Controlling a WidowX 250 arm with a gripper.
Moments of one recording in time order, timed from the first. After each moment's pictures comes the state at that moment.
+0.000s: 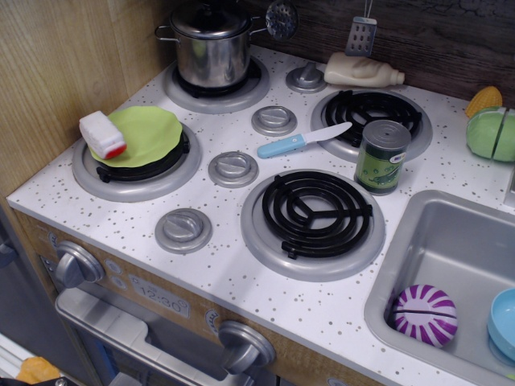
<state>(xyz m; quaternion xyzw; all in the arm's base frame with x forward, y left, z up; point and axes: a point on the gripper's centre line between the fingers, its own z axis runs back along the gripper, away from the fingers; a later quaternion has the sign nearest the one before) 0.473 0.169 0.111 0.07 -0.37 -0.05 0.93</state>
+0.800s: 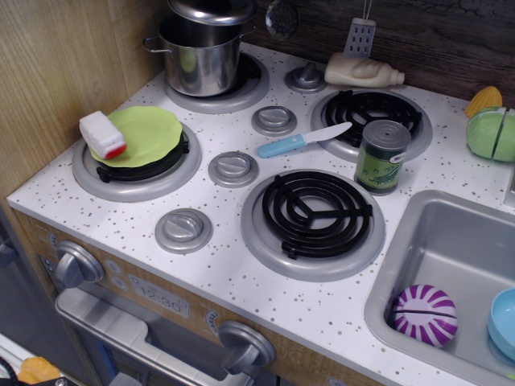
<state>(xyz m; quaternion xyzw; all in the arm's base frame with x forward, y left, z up) 0.422 0.120 0.158 0.16 -0.33 0.01 0.93</state>
